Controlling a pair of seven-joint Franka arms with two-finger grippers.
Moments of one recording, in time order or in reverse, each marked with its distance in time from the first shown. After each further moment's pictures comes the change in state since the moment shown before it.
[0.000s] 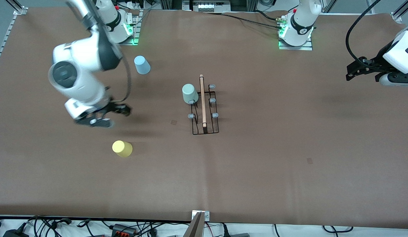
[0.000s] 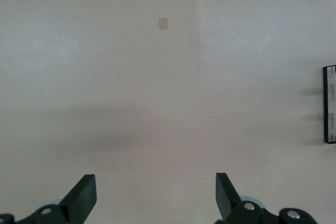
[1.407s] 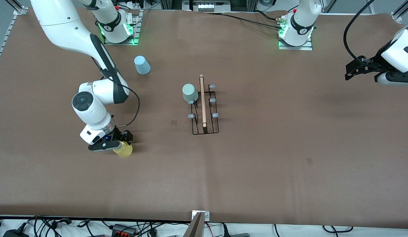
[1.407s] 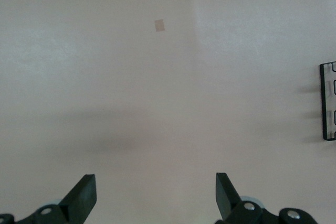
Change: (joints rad) left arm -0.011 0.000 0.003 0.009 0.000 -0.003 0.015; right arm 0.027 0.338 -0.043 0.023 0.002 0.590 -0.188
